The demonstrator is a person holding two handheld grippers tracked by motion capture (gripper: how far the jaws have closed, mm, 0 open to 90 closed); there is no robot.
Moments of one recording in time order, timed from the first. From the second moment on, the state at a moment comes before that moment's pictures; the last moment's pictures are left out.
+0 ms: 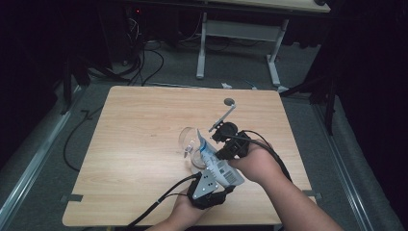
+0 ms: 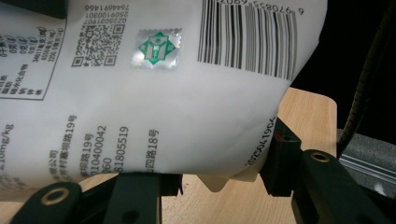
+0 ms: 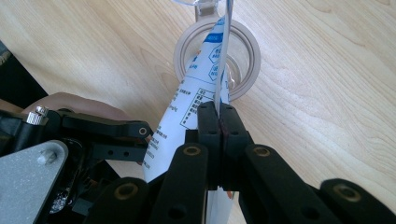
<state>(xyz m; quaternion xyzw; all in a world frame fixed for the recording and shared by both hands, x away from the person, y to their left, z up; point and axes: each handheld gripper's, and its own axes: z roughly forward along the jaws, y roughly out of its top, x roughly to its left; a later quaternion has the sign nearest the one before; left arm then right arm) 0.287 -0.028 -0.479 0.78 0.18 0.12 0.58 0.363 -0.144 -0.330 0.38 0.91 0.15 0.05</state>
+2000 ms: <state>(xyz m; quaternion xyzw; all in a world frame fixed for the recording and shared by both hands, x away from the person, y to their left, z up) 0.290 -0.032 -0.475 0.78 0.18 0.11 0.58 0.366 -0.143 -0.329 0.39 0.91 0.13 0.07</state>
